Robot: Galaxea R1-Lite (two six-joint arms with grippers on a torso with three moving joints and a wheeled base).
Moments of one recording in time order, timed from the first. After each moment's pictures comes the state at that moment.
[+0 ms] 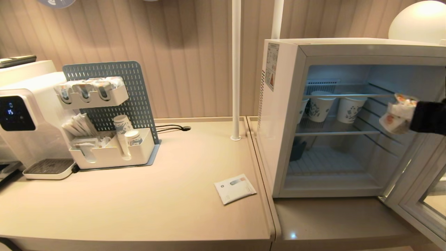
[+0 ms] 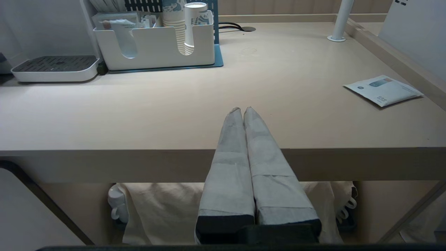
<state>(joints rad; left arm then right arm) 0.00 0.00 0.00 0.00 0.00 0.00 -0.01 1.38 -0.90 -0.21 -0.02 0.02</state>
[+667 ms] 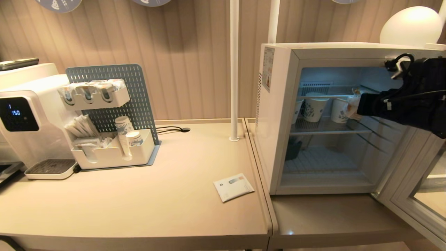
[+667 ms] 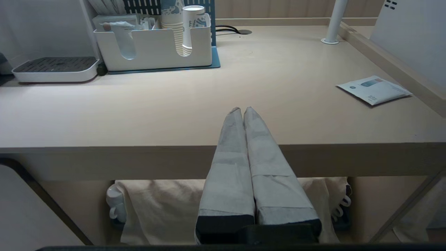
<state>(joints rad) 0.00 0.00 0.00 0.00 0.00 -0.01 -0.01 1.82 -1.13 -0.30 -0.04 0.04</state>
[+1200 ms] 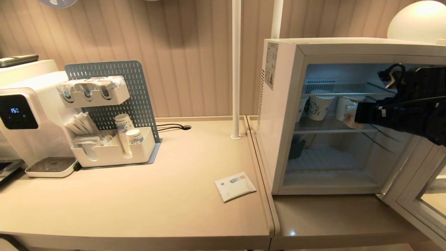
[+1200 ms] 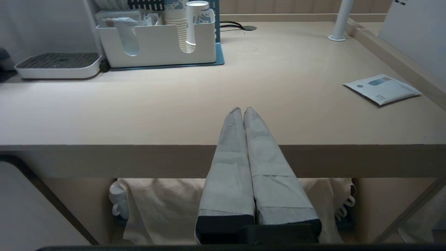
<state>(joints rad) 0.00 0.00 0.00 0.00 0.00 -0.01 -0.01 1.77 -1.09 -0.37 -0.04 0.04</state>
